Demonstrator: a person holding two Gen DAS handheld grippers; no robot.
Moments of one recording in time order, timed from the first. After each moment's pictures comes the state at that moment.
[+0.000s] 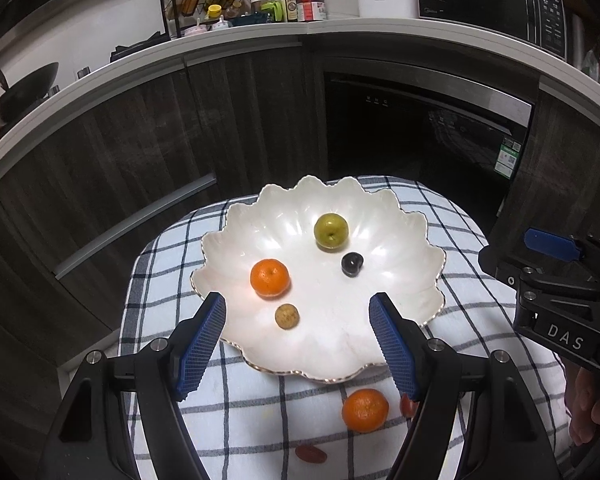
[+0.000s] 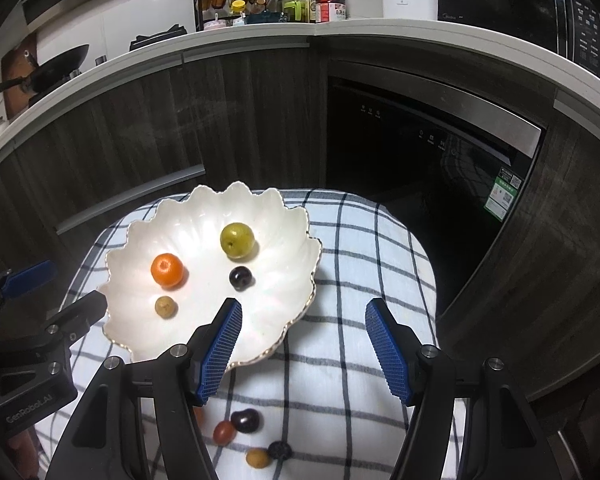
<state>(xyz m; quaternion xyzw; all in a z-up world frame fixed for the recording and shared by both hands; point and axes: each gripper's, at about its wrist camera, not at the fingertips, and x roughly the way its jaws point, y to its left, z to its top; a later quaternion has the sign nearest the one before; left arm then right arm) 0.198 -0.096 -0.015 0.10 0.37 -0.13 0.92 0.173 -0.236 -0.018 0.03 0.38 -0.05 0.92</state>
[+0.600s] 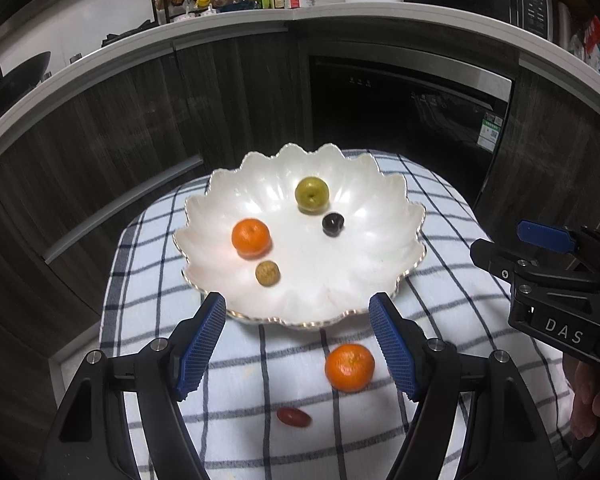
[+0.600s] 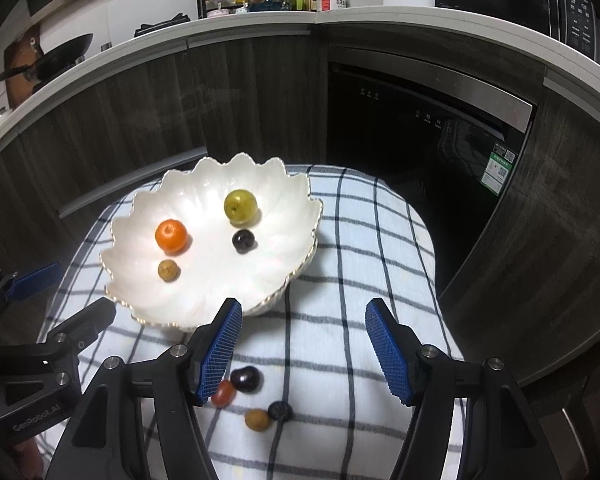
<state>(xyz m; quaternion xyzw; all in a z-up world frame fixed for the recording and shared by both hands) 0.163 -0.094 -0.044 0.10 0.38 -0.15 0.91 0.141 -0.230 -0.038 0.03 0.40 -0.05 0.92</state>
